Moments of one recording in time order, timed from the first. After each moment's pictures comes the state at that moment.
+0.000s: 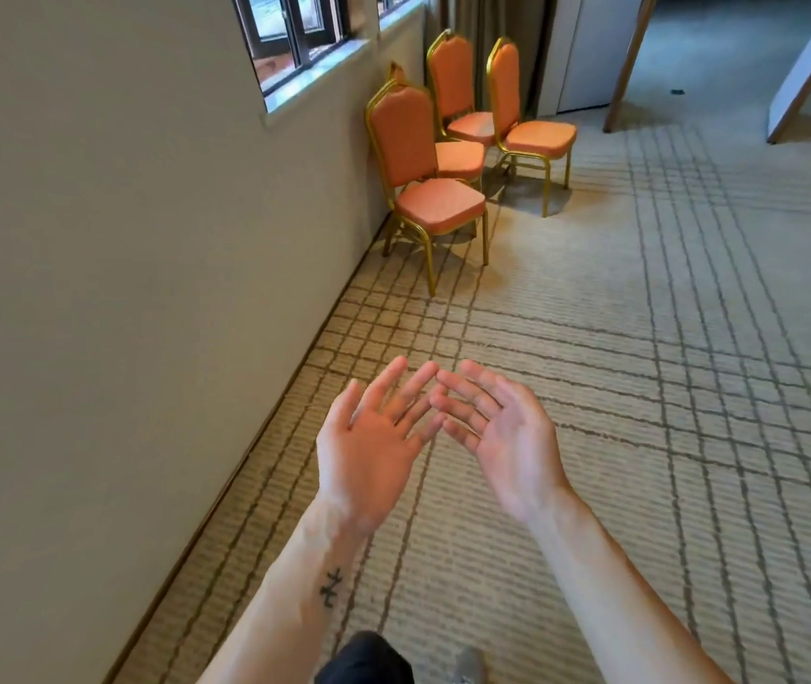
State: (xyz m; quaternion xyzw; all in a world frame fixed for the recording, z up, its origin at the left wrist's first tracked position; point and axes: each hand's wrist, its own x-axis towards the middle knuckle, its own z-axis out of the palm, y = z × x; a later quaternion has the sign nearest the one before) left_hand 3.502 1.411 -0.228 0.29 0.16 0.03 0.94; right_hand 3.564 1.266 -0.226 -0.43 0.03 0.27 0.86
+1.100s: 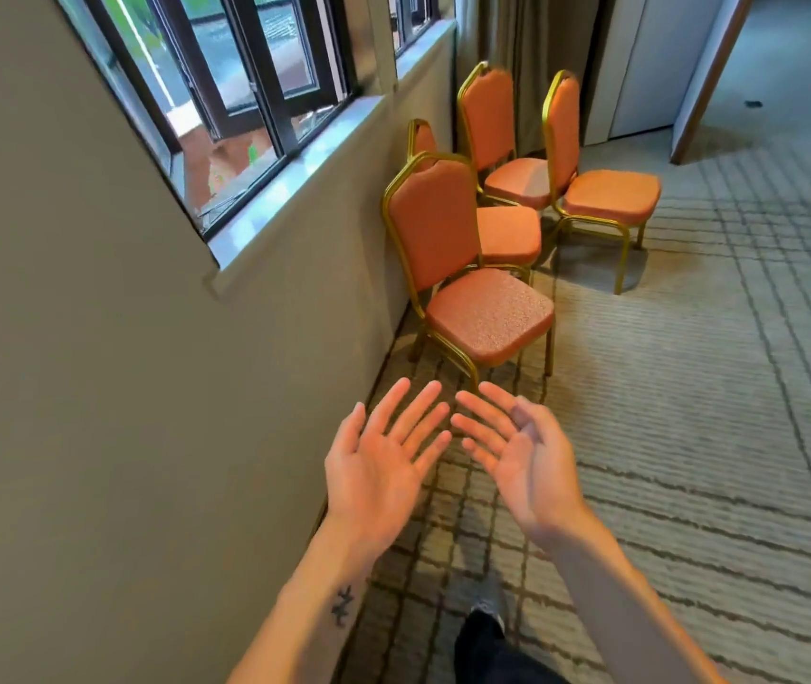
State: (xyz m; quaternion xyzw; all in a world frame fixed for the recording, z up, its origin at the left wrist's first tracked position) left_hand 4.235 1.791 -0.256 0.30 0.22 0.04 0.93; right_hand 4.299 1.638 -0.264 -0.45 0.07 0.25 0.85
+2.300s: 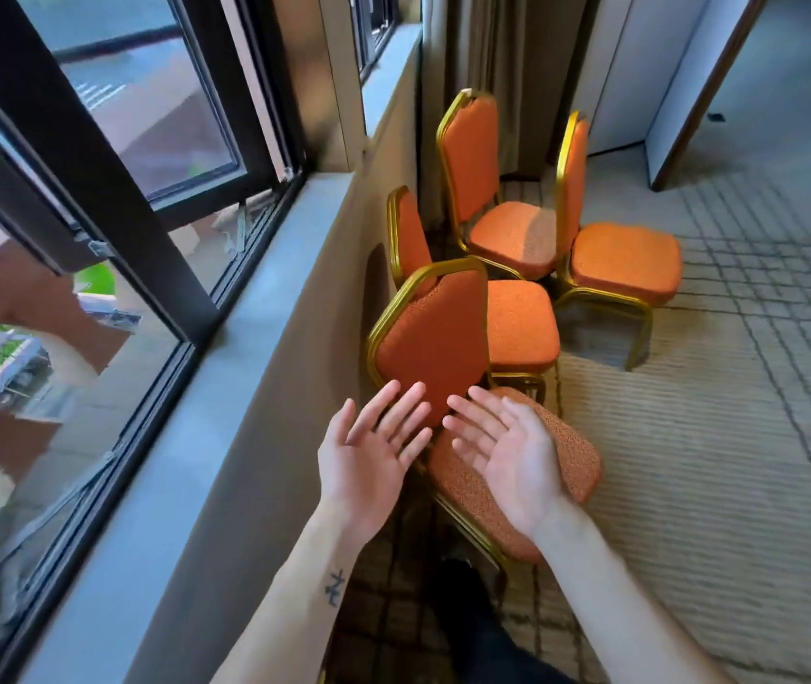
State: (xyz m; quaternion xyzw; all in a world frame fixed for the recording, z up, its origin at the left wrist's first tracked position) left_hand 4.847 2.128 -0.275 0.31 0.21 -0.03 0.93; right_hand 4.889 1.959 -0.270 -0.50 0.13 0.21 0.83
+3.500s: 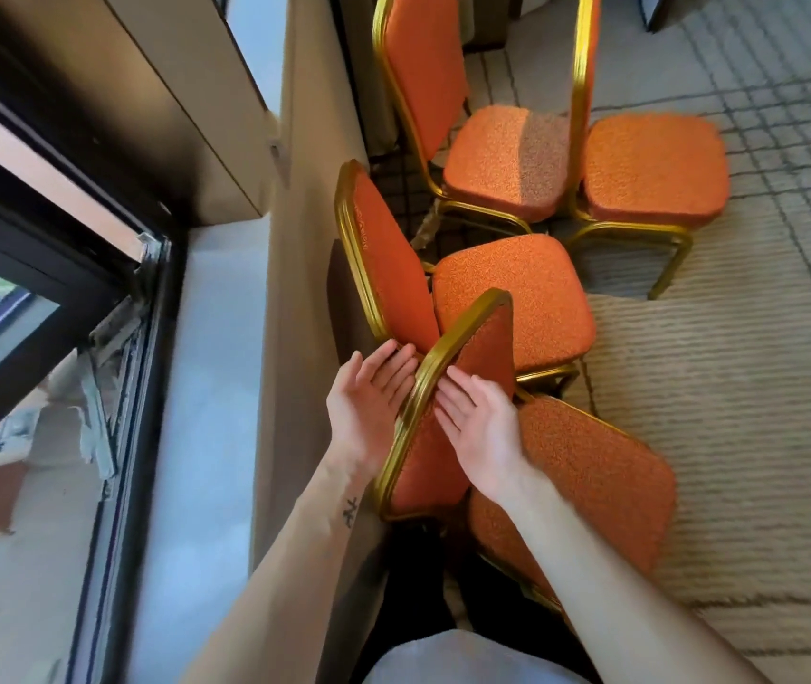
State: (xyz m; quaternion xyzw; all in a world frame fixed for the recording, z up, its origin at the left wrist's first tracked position) left_hand 5.261 2.256 -0.388 0.42 0.27 -0.14 0.85; right_hand 5.246 2.109 -0.399 -0.39 0.32 0.20 0.84
